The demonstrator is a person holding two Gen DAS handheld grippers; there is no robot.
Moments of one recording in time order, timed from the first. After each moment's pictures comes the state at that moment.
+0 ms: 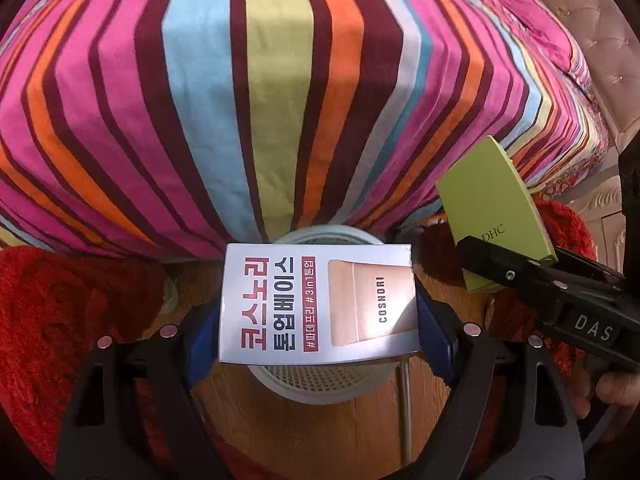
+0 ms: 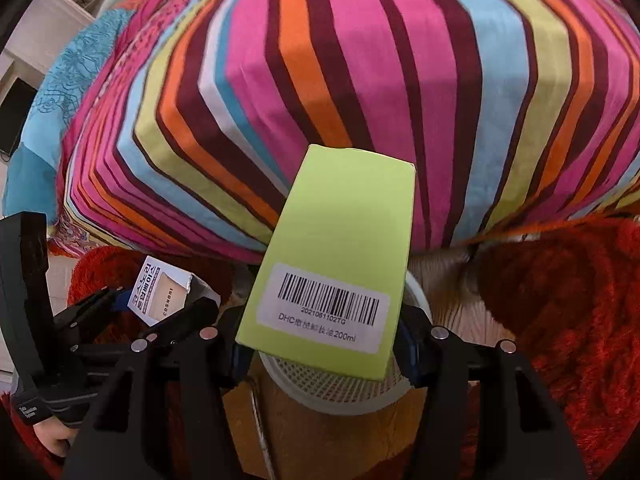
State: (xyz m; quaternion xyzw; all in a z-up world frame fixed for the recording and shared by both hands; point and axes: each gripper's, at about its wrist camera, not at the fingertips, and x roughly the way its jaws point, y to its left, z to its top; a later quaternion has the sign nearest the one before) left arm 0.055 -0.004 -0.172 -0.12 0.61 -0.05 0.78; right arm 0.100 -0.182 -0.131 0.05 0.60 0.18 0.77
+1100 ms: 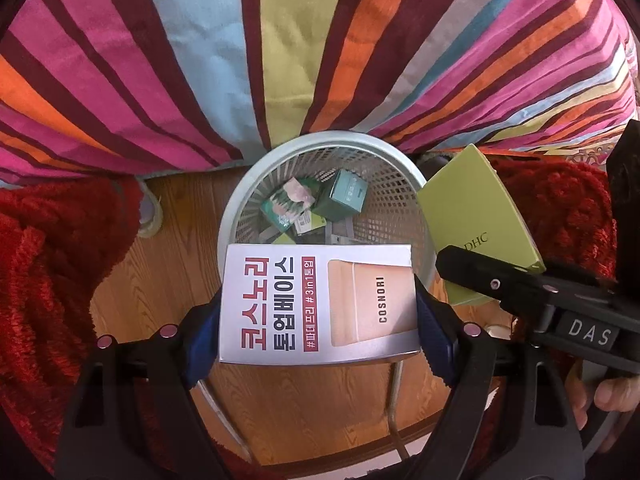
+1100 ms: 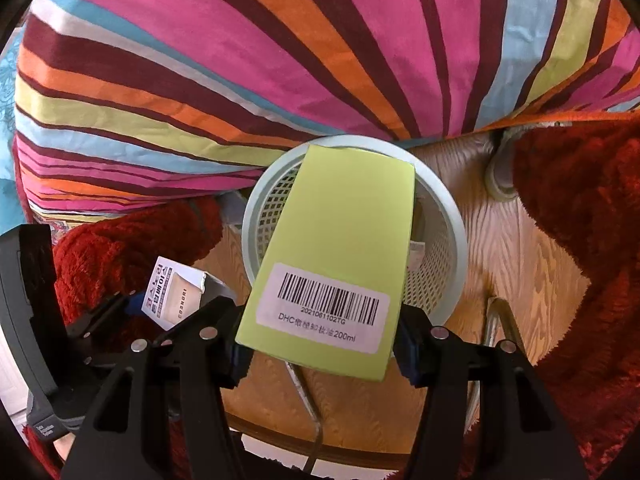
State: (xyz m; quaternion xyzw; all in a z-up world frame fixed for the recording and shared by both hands) left arm 0.056 -0.001 -0.246 -0.15 0.73 -0.04 0.67; right arm 0.105 -0.176 -0.212 0.10 0.75 0.15 0.64
